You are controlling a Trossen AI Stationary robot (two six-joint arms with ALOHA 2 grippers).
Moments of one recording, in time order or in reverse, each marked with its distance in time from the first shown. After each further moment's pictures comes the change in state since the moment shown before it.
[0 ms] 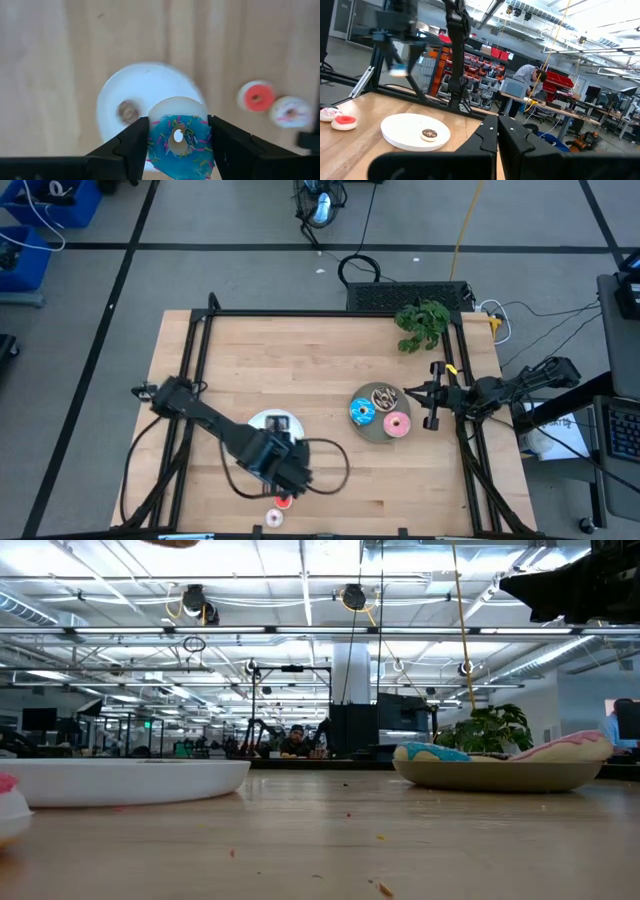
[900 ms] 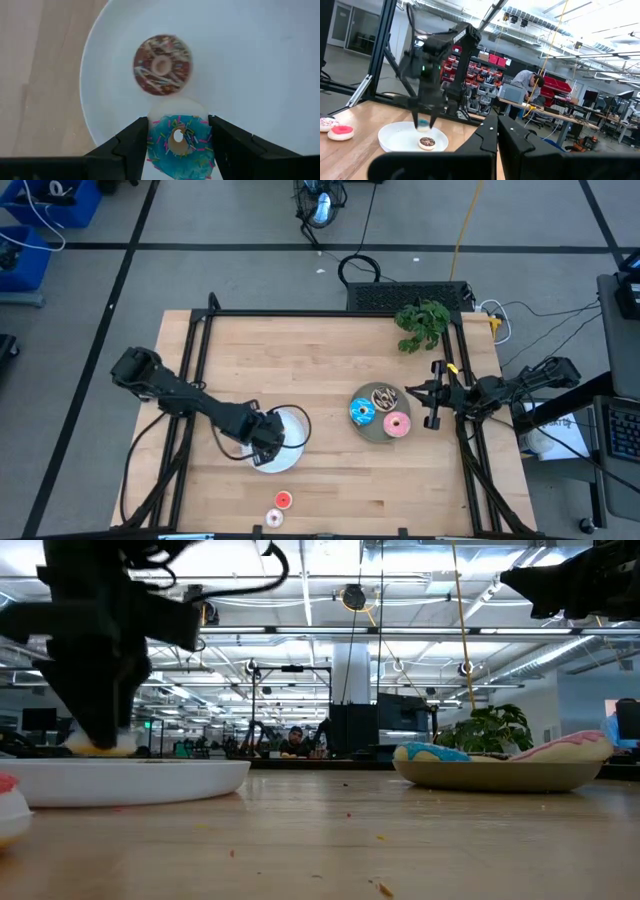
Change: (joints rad) left arm 0.124 -0.409 -1.076 0.730 0.052 -0.213; right arm 0.000 0.000 0.000 0.041 0.000 -0.006
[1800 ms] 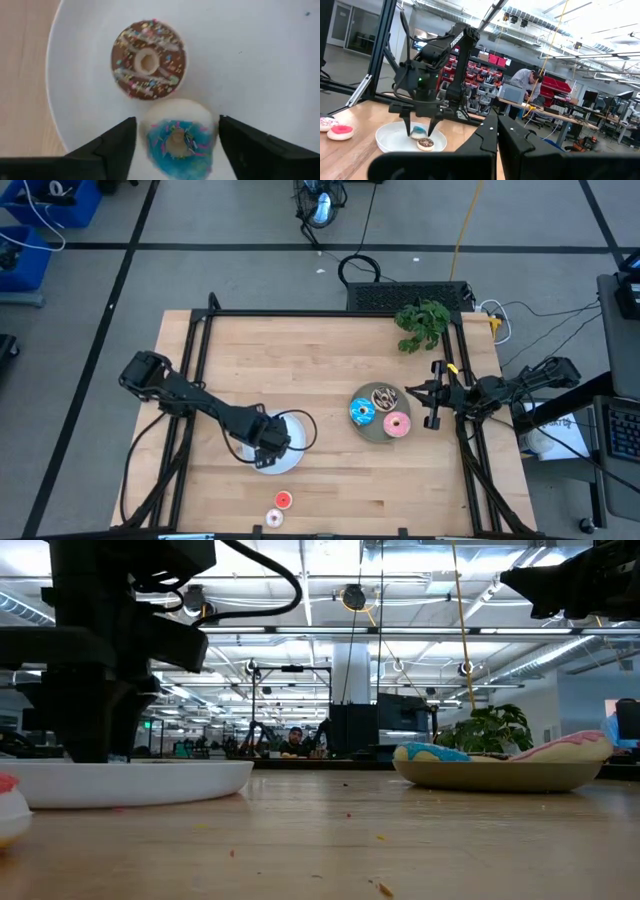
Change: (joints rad) left arm 0.020 0.095 -0.002 0.058 0.055 0.096; right arm 0.000 0.000 0.000 0.000 0.001 -0.003
